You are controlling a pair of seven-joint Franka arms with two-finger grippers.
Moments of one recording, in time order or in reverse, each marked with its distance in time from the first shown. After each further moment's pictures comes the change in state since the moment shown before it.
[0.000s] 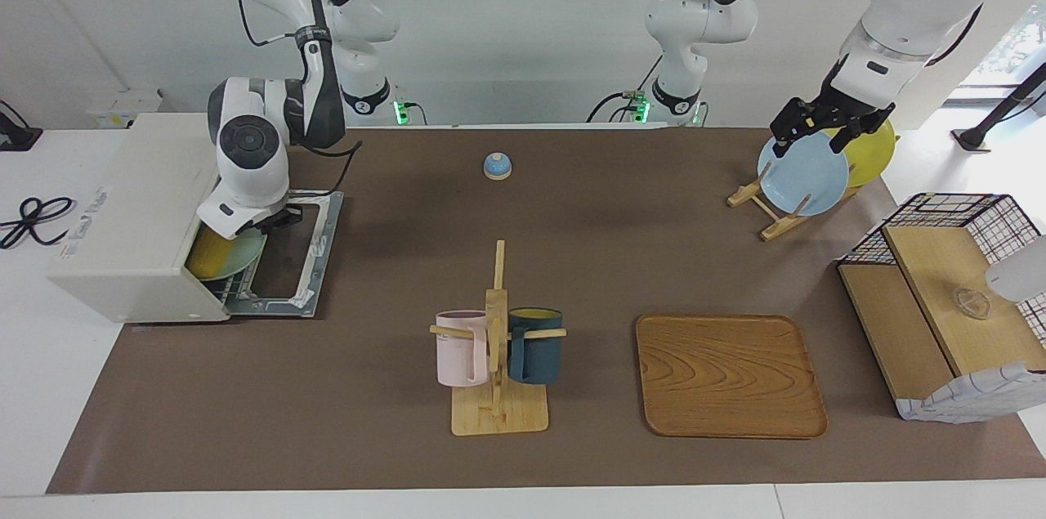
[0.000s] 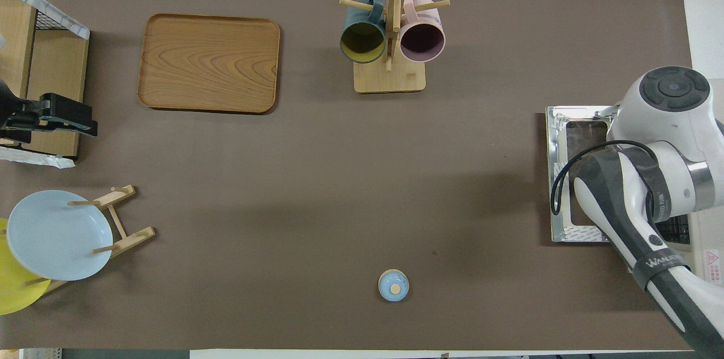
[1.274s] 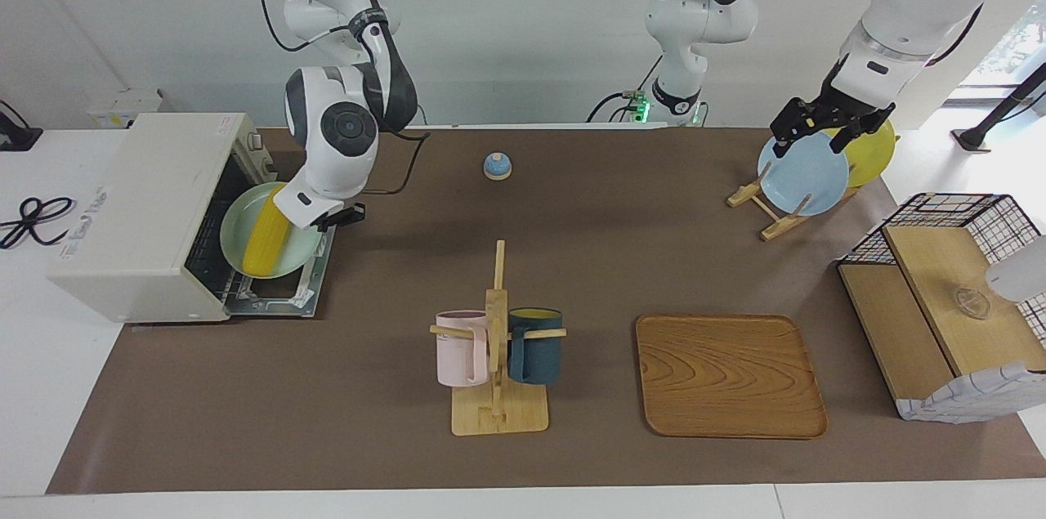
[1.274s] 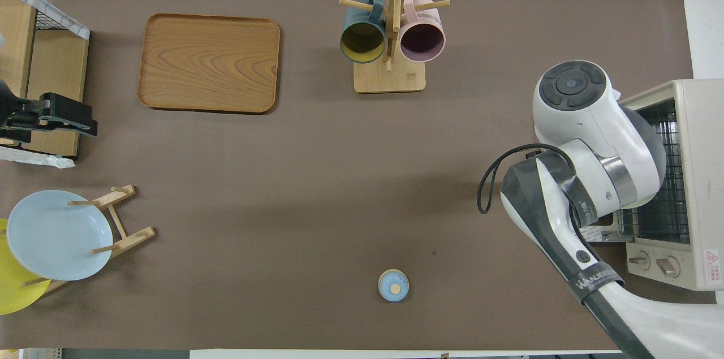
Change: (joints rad) left arm 0.000 0.000 0.000 0.000 0.000 0.001 0.000; right arm 0.230 0.032 0.001 0.102 -0.002 -0.123 0.241
